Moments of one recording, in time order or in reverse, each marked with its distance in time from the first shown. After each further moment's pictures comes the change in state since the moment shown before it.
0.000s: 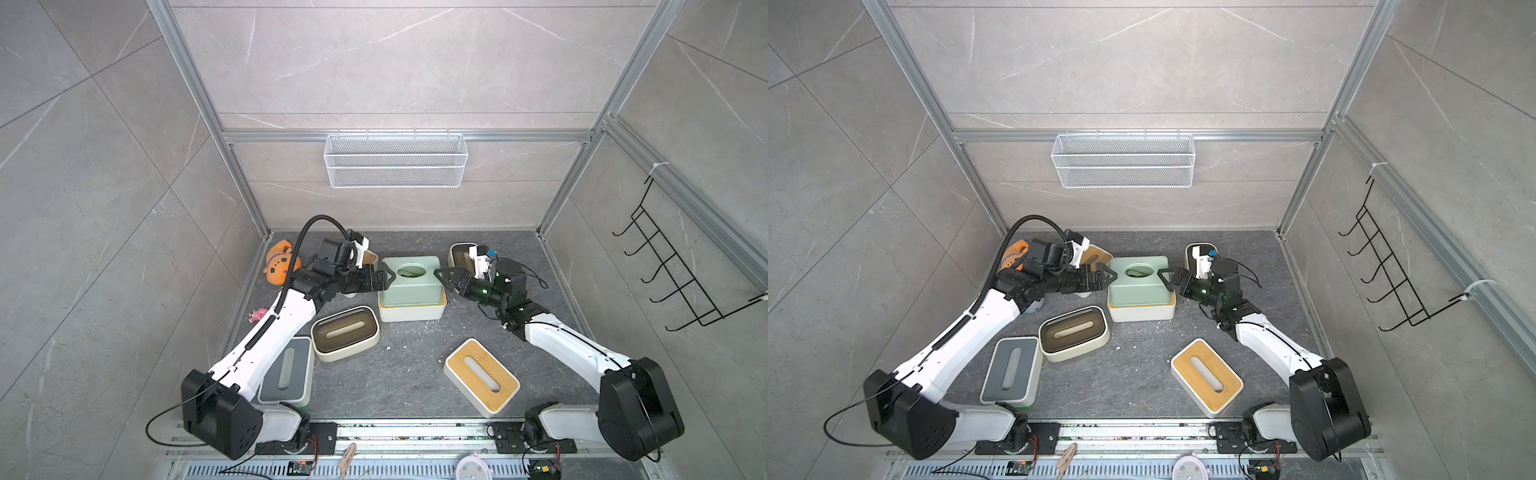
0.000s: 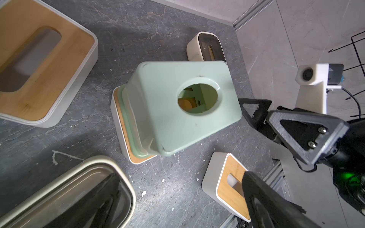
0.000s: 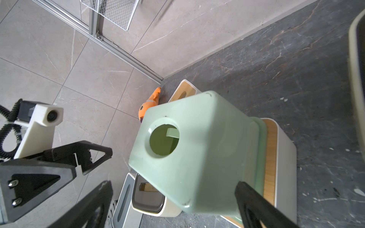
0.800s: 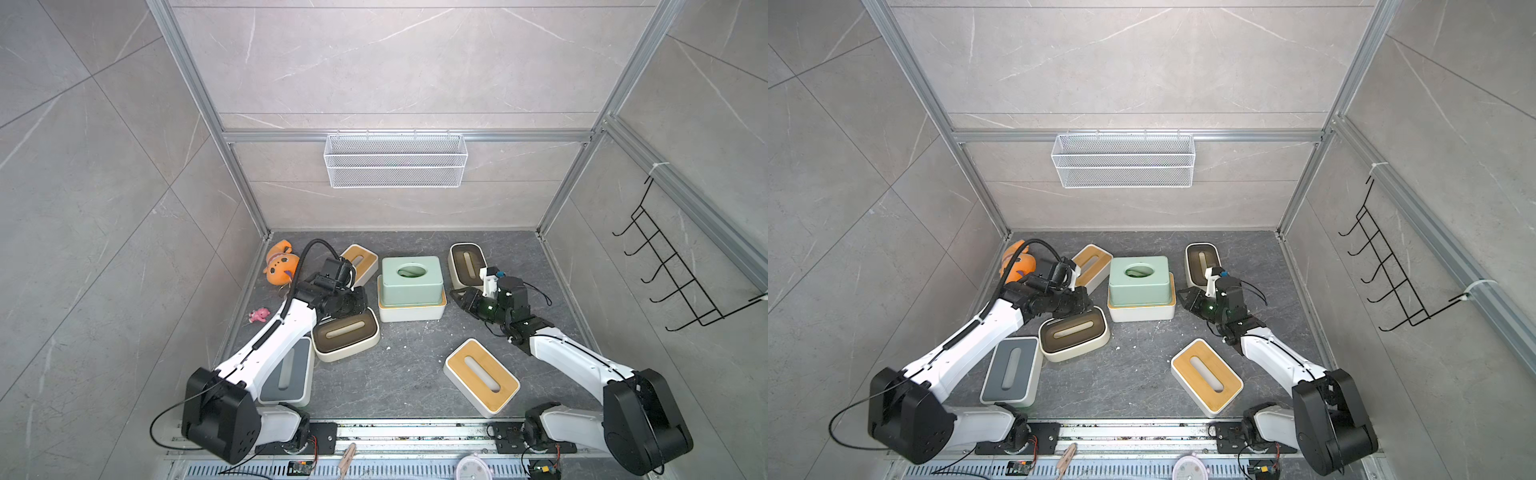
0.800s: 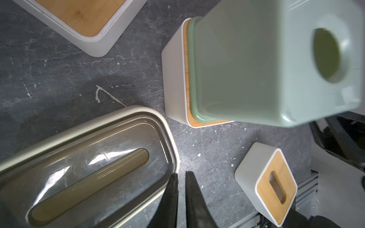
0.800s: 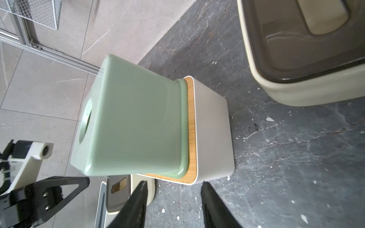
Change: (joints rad) left arm 0.039 0.061 -0.162 -0.074 -0.095 -0.082; right arm -0.031 -0.063 -0.159 -0.101 0.123 0.059
